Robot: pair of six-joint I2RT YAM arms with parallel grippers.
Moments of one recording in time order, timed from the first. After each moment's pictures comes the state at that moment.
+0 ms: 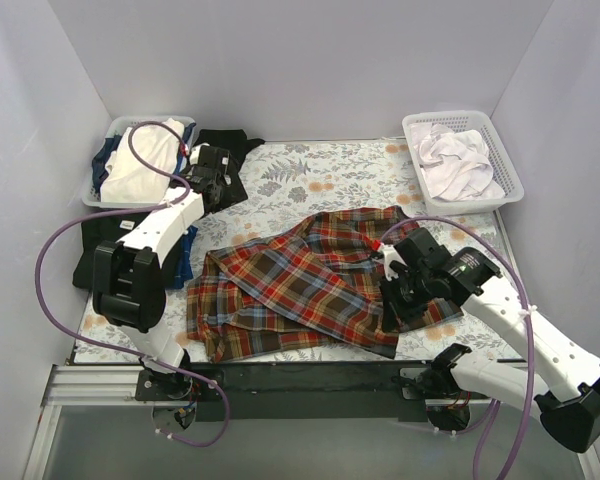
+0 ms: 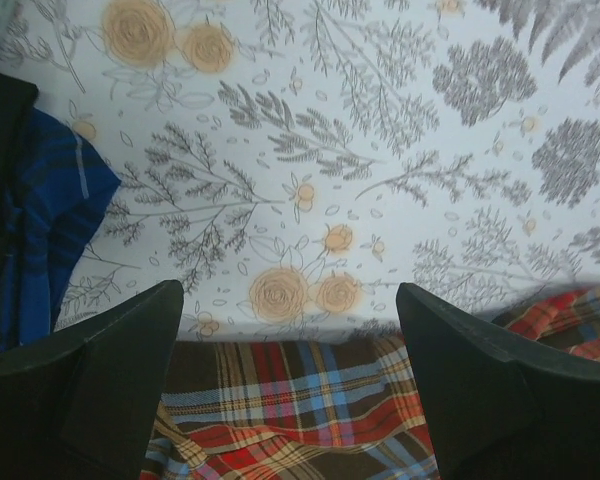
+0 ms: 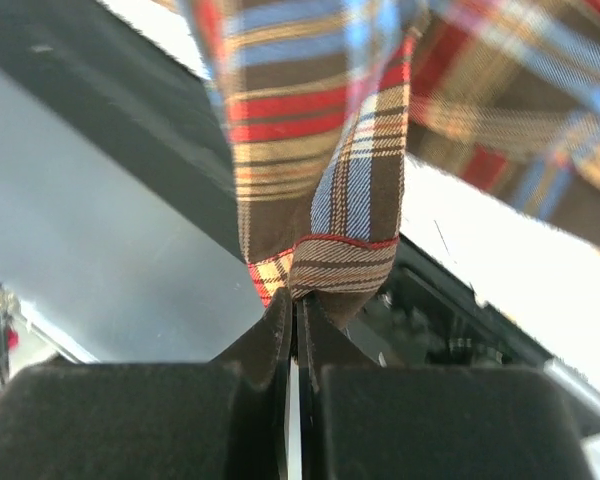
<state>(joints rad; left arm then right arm) -0.27 1.70 1.38 -0.55 -0.31 -0.60 0.68 0.97 0.97 -1.19 -0.38 0.22</state>
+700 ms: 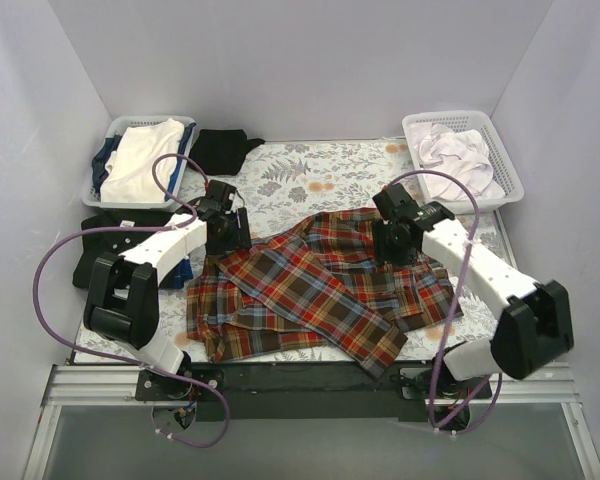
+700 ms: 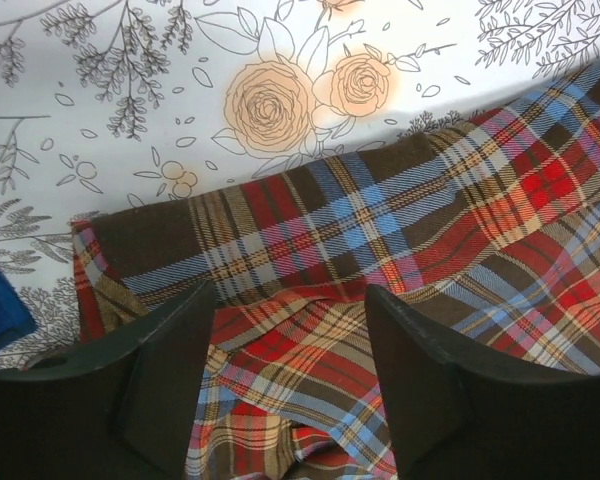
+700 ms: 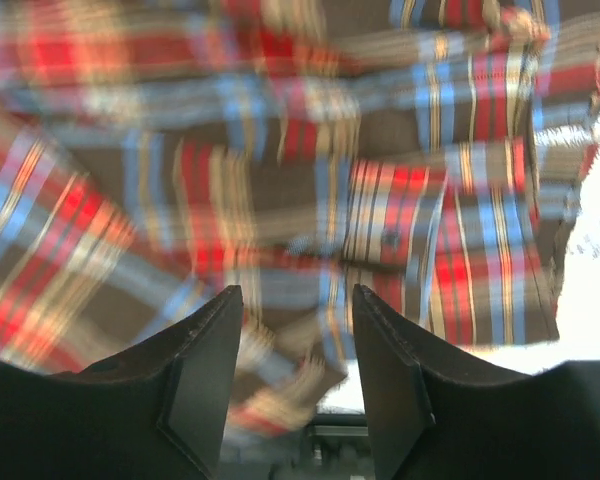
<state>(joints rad) -0.32 1.59 1.07 -0.56 -0.07 -0.44 0.55 1.35 1.13 -0.96 0.17 0.41</state>
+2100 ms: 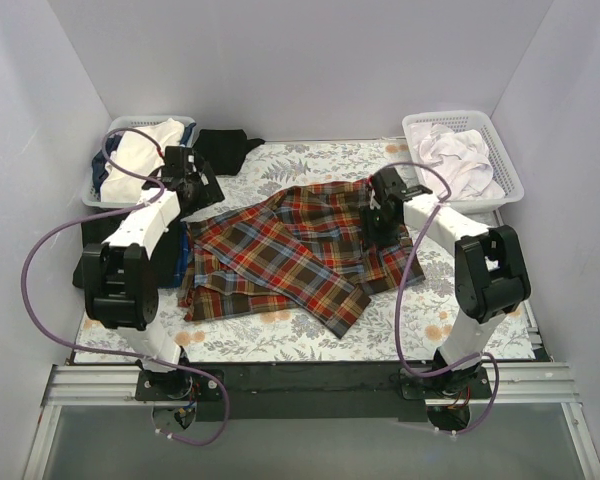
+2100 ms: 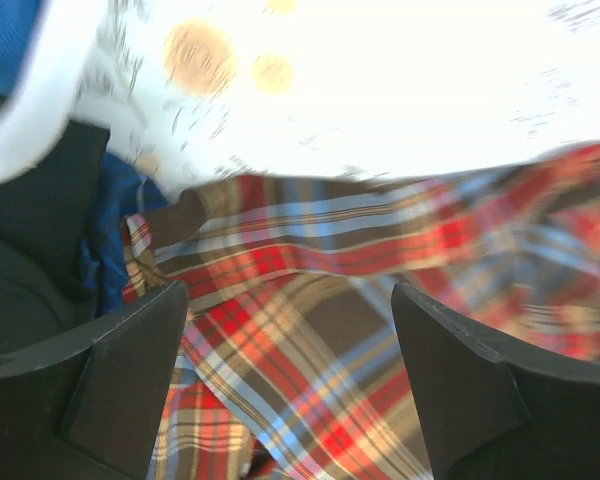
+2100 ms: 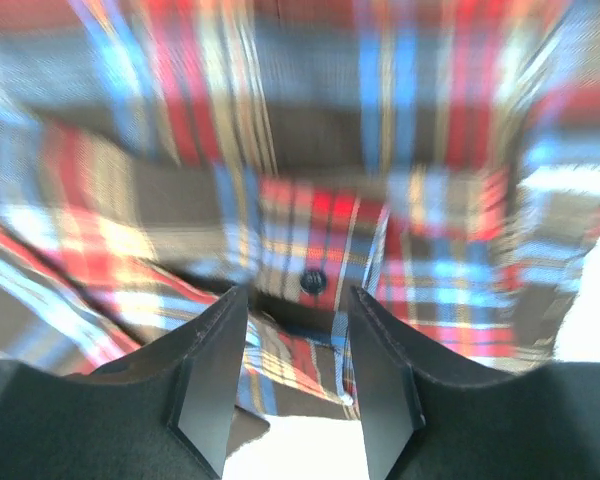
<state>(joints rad) -0.08 1.73 1.33 -0.52 -0.09 -0.46 0.39 1.76 1.31 -0.70 -0.05 0.25</state>
